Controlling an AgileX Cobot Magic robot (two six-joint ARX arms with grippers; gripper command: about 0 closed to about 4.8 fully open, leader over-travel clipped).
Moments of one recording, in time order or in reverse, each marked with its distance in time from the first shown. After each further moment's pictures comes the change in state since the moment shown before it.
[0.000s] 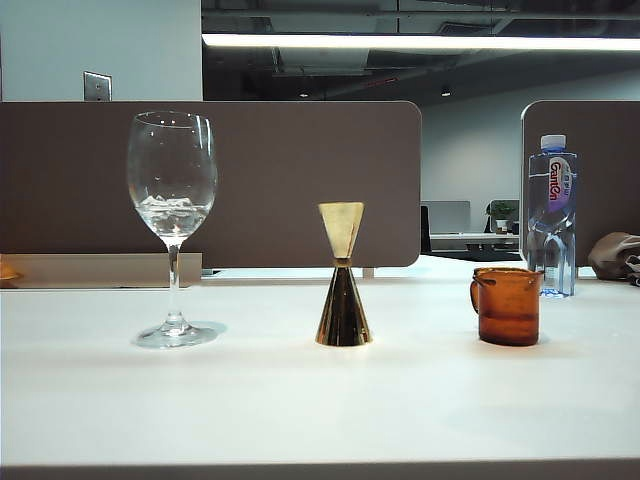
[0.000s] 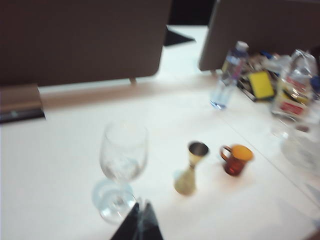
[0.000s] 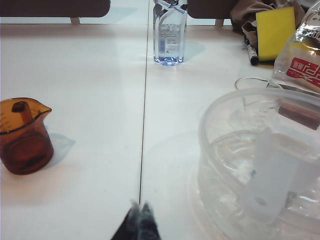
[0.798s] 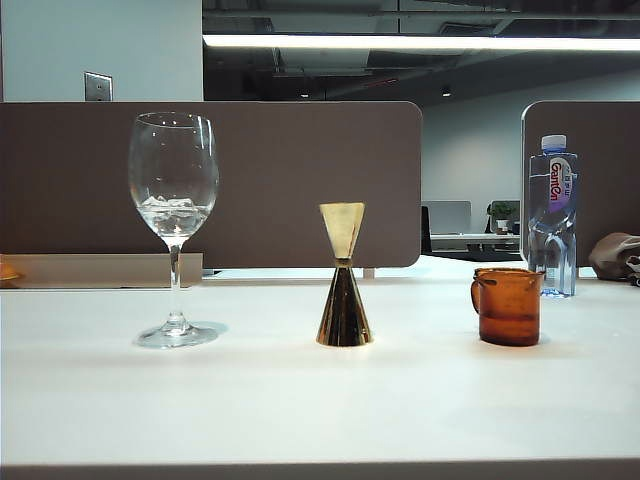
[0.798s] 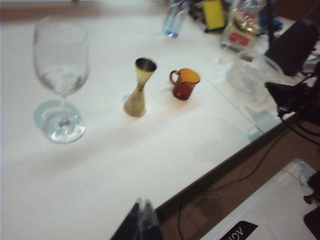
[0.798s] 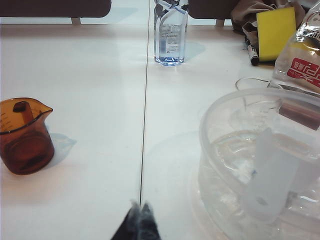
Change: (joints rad) left arm -0.119 -0.160 -0.006 -0.333 0.093 -0.034; right arm 0.000 0.000 0.000 0.000 0.000 0.000
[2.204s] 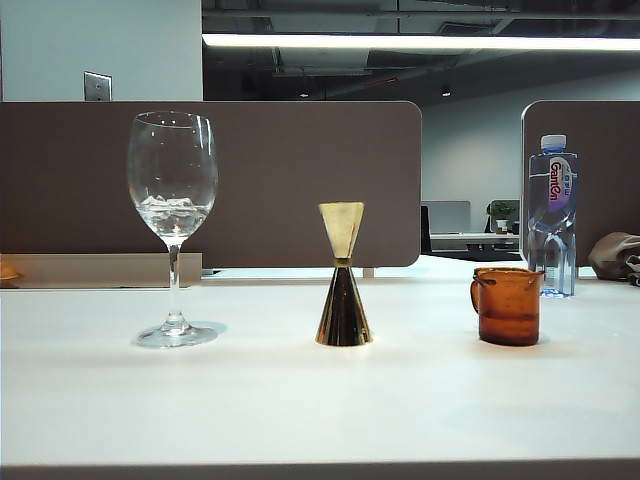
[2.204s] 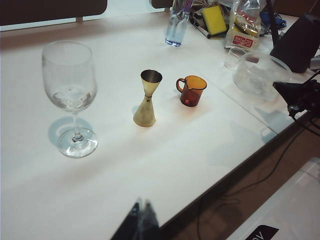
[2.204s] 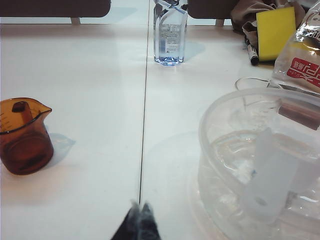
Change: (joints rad) left arm -0.066 0.000 0.000 0.032 -0.086 0.053; right arm 0.000 0.000 0.000 0.000 0.000 0.000
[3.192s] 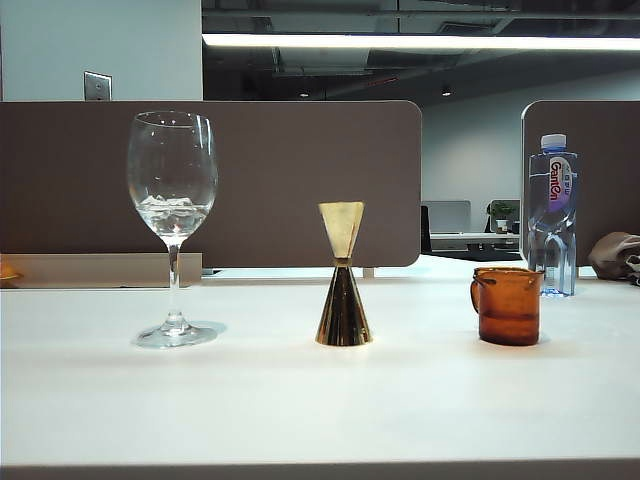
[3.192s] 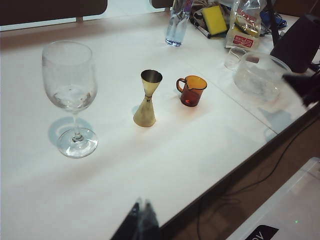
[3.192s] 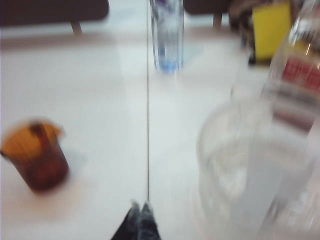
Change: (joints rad) left arm 0.000 0.000 0.000 0.000 0.000 0.000; right arm 0.000 0.004 0.149 -0.140 0.000 0.061
